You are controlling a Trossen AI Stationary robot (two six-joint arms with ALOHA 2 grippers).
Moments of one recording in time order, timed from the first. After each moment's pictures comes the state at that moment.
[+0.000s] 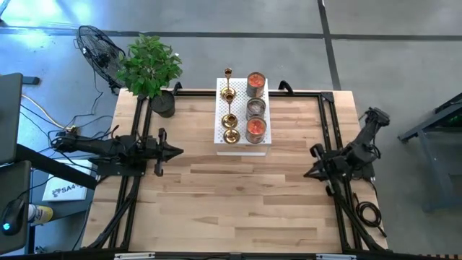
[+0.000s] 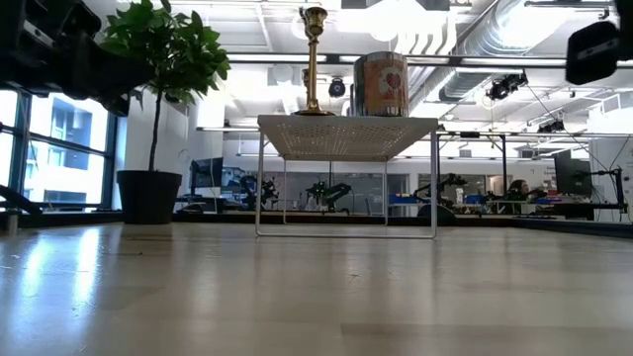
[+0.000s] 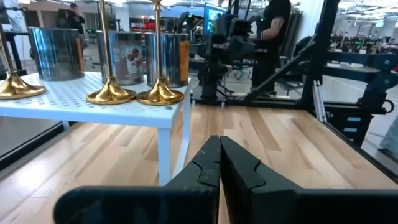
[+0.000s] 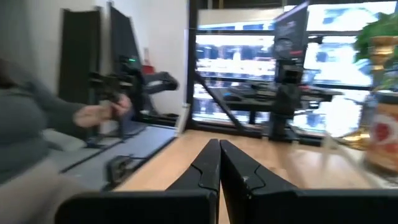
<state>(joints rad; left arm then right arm) -0.17 0.08 0.01 0.12 -0.22 -0.05 0.86 0.01 0.01 0.17 0.53 -0.11</state>
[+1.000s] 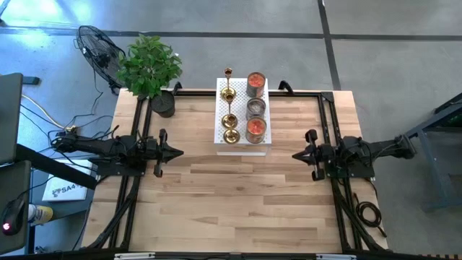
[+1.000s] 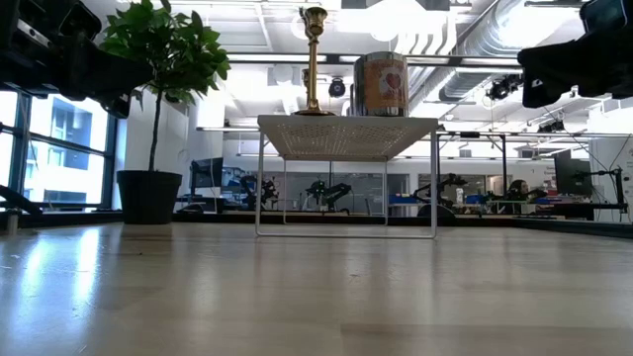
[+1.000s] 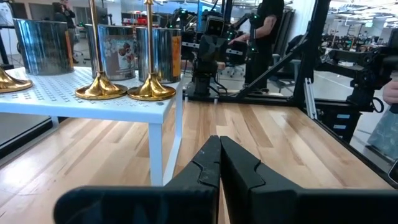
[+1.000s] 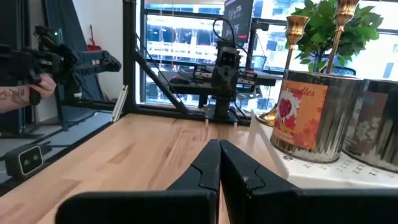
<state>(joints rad) -0.17 0.08 0.01 0.10 -0.19 -0.07 0.15 0.01 0.01 0.09 0.05 -0.09</state>
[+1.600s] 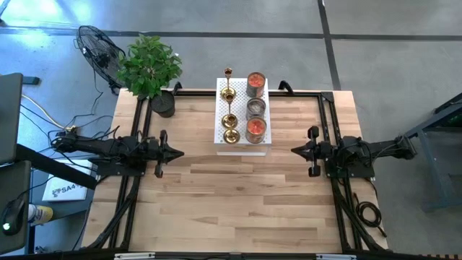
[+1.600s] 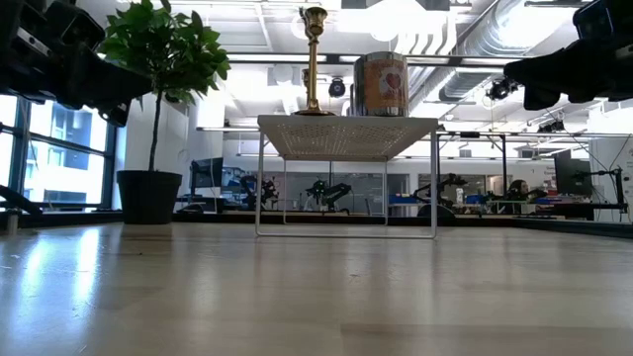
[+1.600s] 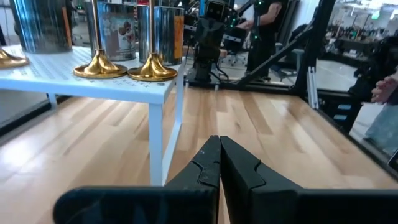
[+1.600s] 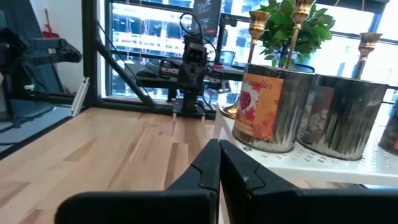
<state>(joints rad) -0.17 0.08 0.01 0.04 -0.19 -0.11 0.14 0.01 0.01 0.08 0.17 -0.13</state>
